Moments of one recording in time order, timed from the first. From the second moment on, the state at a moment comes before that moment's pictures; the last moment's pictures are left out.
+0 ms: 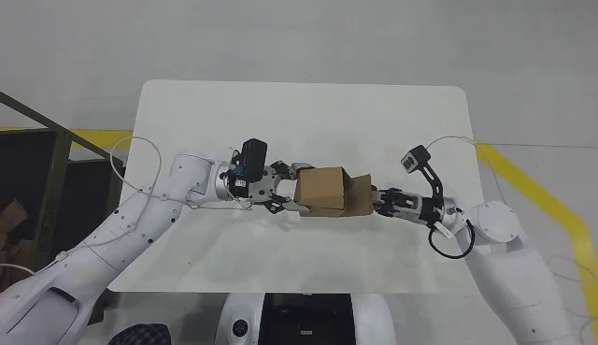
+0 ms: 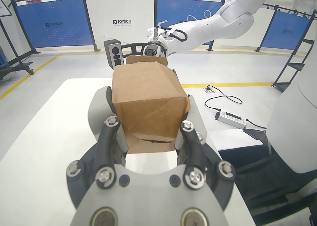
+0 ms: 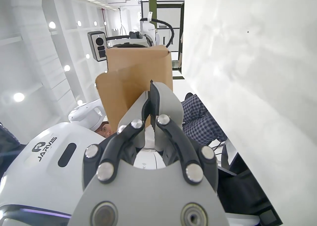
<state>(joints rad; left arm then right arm) 0.94 -0.86 -0.75 -1.51 1.23 -1.01 0.56 -1.36 -1.04 1.28 -1.60 0.51 -0.17 1.13</state>
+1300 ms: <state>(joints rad) 0.94 -0.86 -0.75 -1.51 1.23 -1.01 0.56 -1.32 -1.03 1.28 -1.72 0.44 -0.13 1.10</state>
